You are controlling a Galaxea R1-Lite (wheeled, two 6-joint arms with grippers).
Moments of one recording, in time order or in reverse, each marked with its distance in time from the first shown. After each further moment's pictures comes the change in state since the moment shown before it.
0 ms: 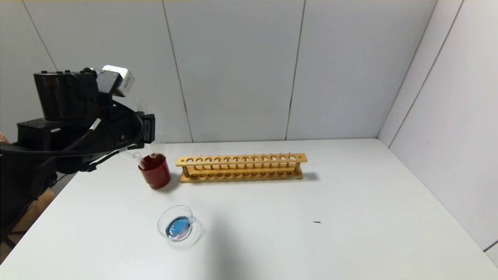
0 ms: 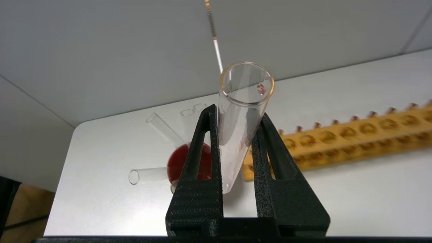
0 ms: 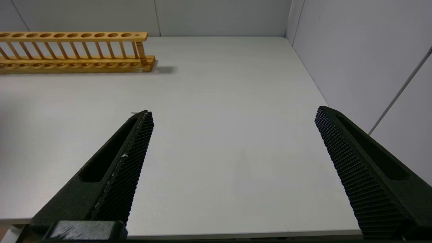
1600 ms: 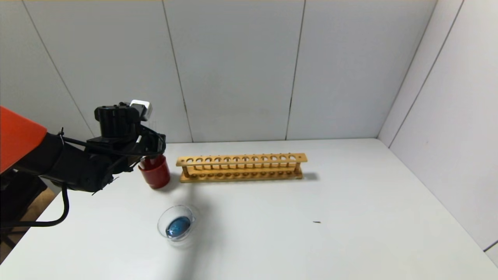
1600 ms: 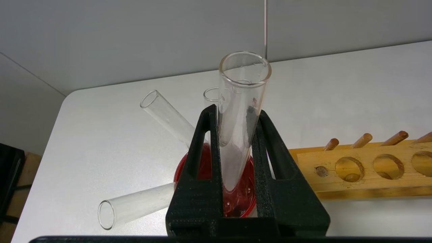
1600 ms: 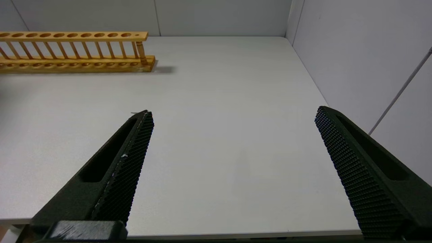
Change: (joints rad) left arm 0.121 0.371 -0.084 -0.184 -0.006 -0.007; right arm 0.000 0.000 0.000 0.000 0.000 0.000
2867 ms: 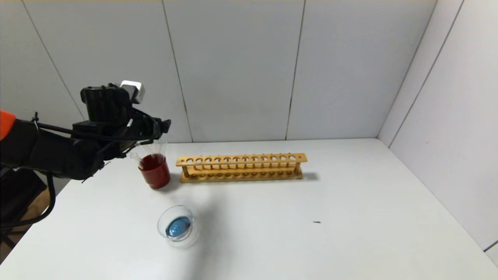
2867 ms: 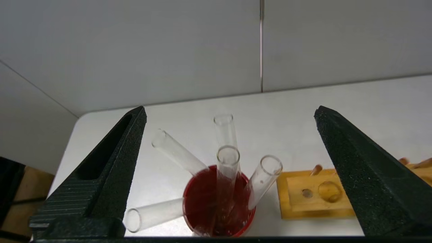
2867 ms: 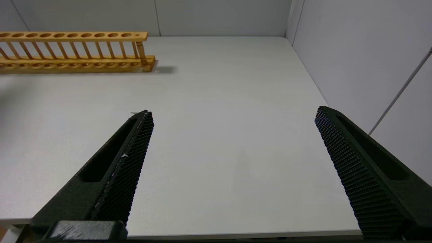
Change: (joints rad) left arm -0.007 -0.090 -0.074 0.080 0.003 -0.006; right arm 0.000 0.000 0.000 0.000 0.000 0.000
